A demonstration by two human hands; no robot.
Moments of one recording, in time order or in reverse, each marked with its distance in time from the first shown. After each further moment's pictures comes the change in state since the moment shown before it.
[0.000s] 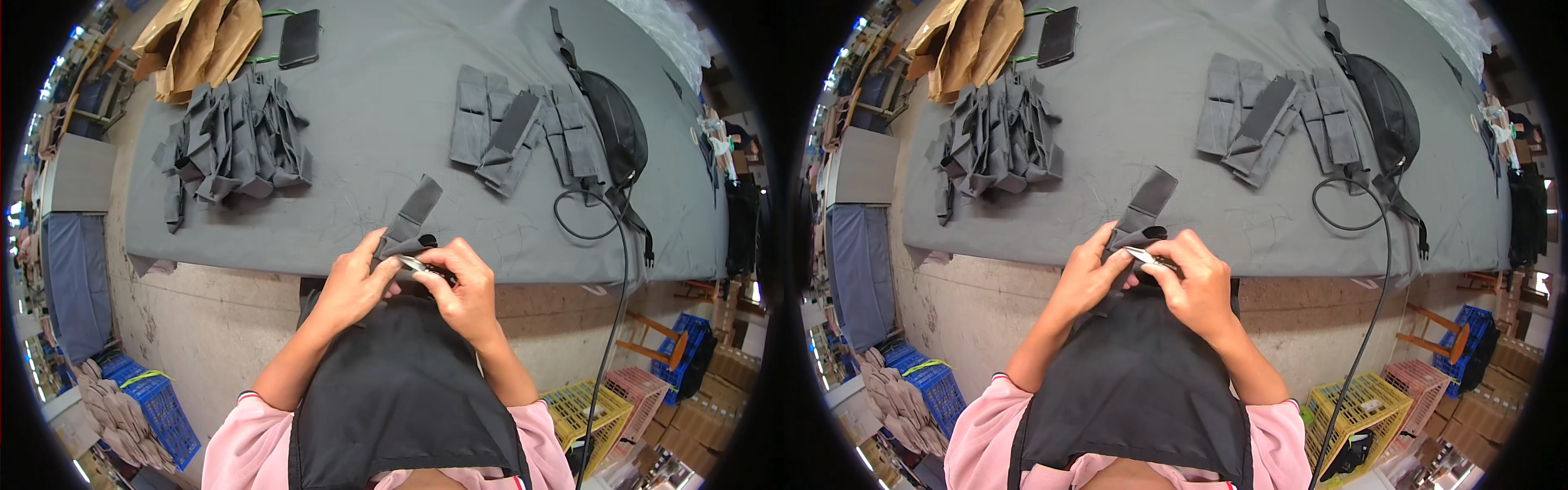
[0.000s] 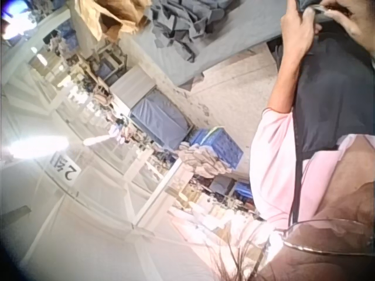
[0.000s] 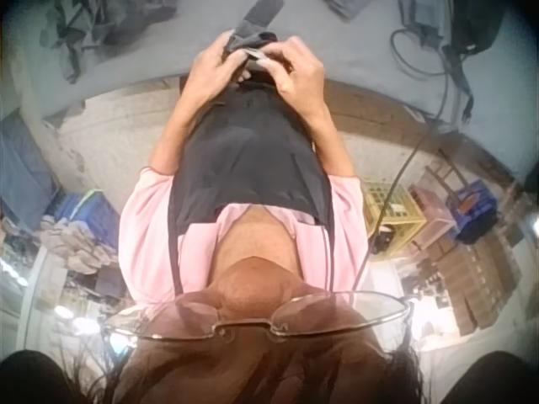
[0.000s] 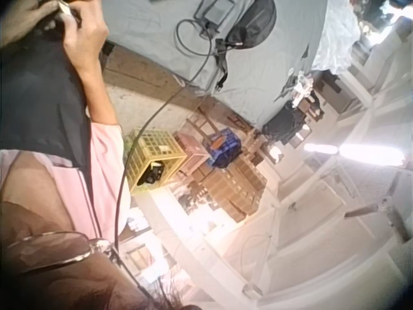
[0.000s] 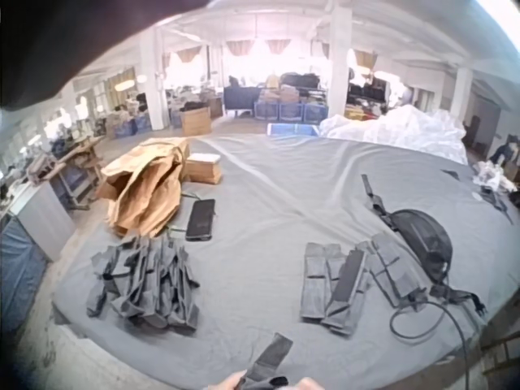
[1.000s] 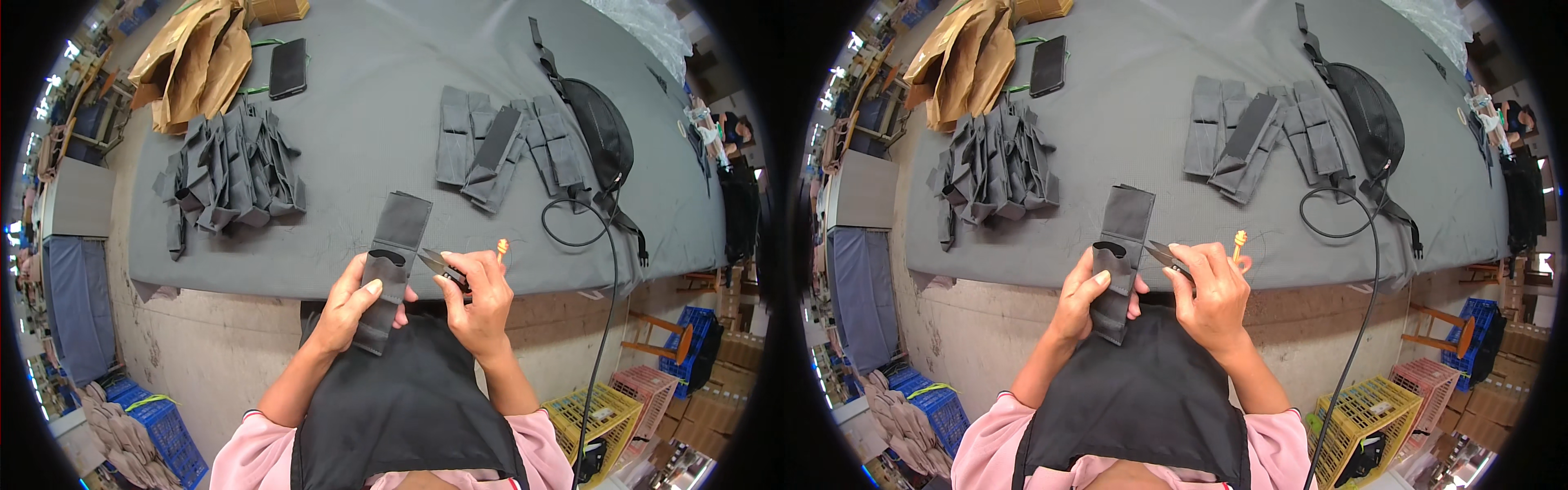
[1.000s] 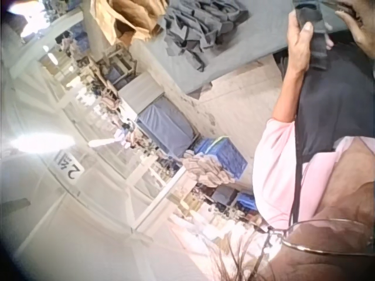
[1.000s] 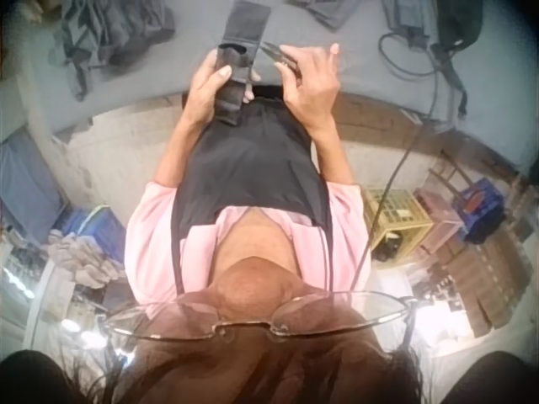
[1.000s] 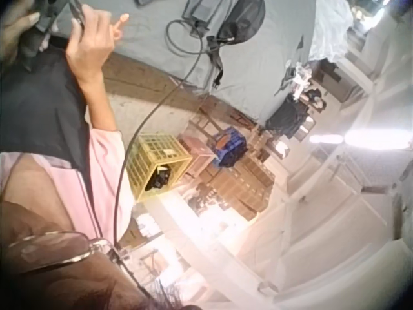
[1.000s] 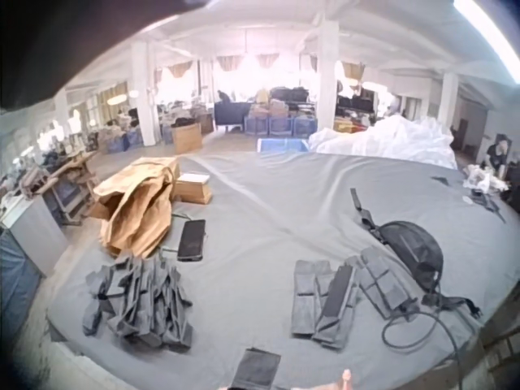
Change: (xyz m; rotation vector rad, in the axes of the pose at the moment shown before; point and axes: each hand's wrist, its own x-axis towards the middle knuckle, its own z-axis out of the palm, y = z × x) left_hand -0.007 0.002 -0.001 -0.635 -0.261 0.158; right_hand 0.003 -0.002 -0.021 -0.262 0.194 -0.117
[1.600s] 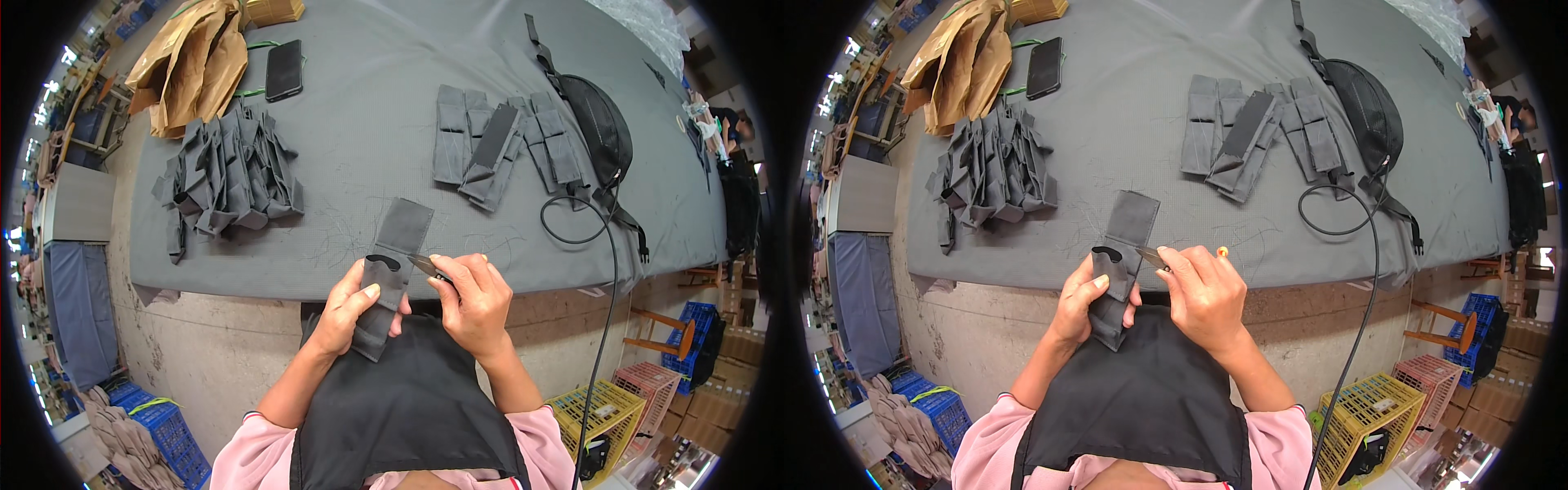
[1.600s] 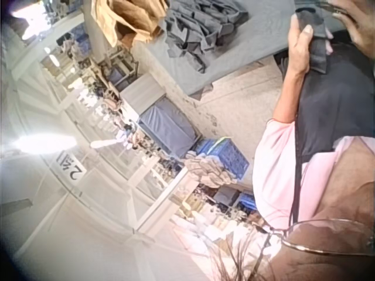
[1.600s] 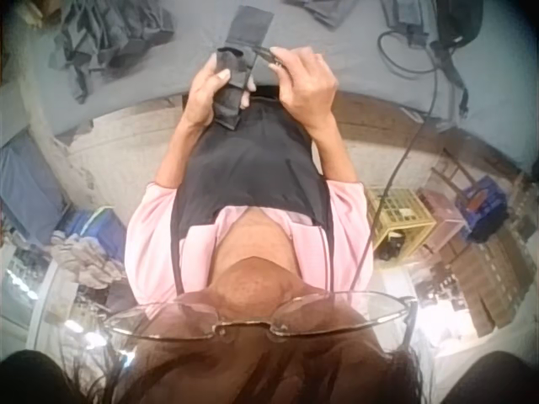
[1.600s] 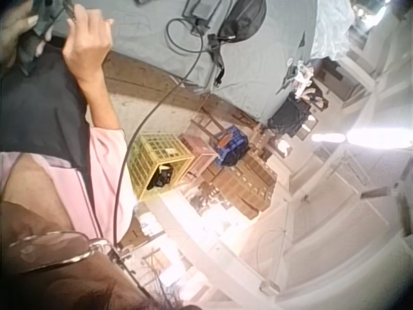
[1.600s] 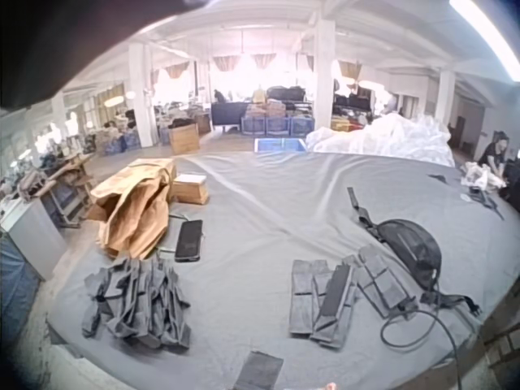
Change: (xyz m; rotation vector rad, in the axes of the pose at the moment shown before) left_hand -0.001 0.000 0.000 -0.034 -0.028 -0.049; right_hand 0.006 0.001 -0.001 -0.101 -0.016 -0.177
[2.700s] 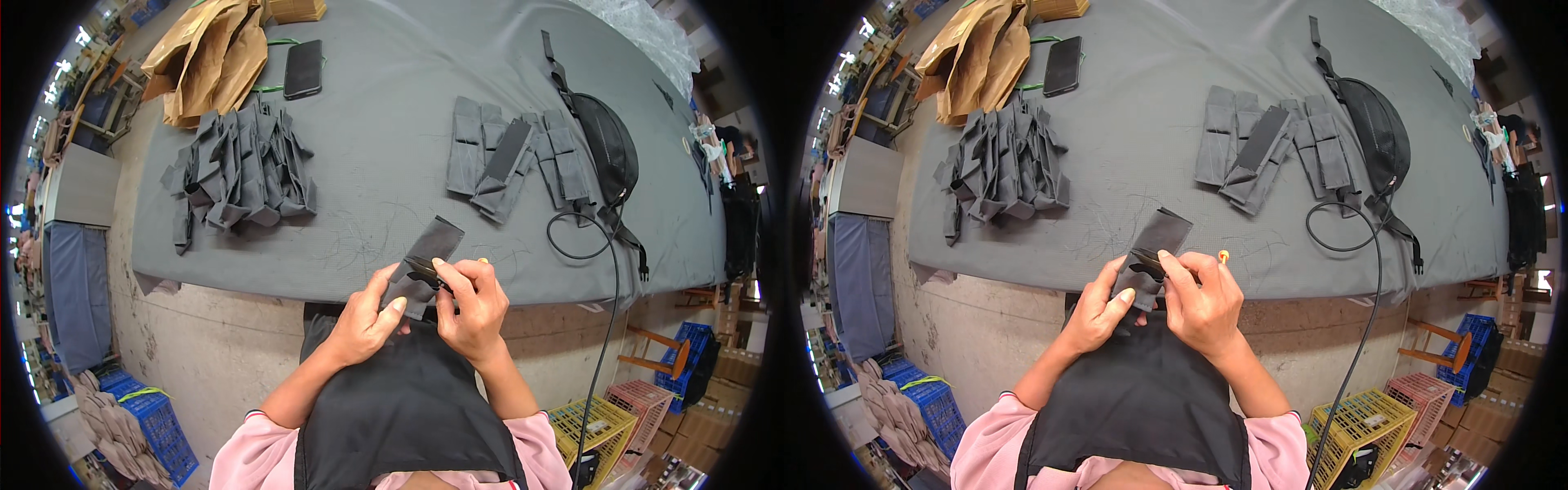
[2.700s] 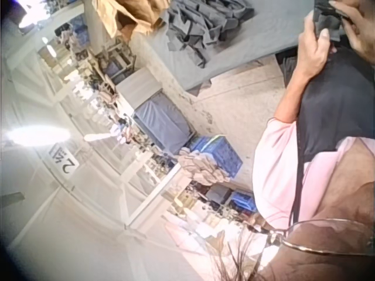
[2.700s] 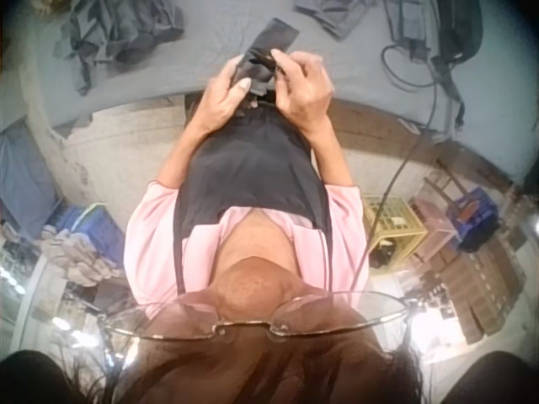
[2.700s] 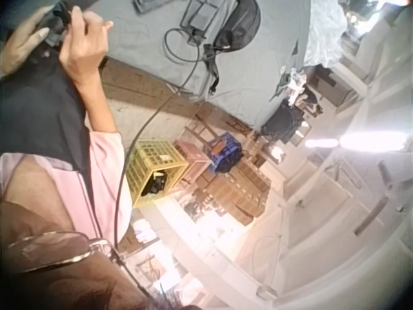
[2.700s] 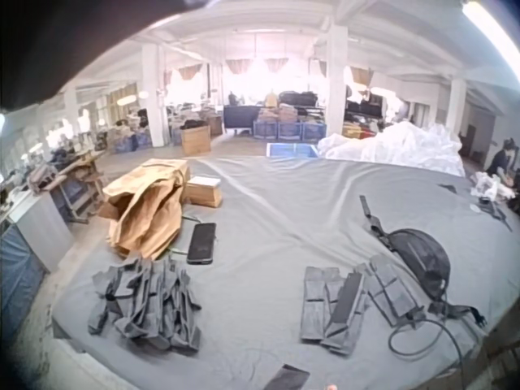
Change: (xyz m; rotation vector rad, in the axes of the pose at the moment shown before) left_hand -0.004 -0.003 0.005 0.539 0.063 0.142; right_hand 0.000 -0.007 0.011 -0.010 0.019 -0.067
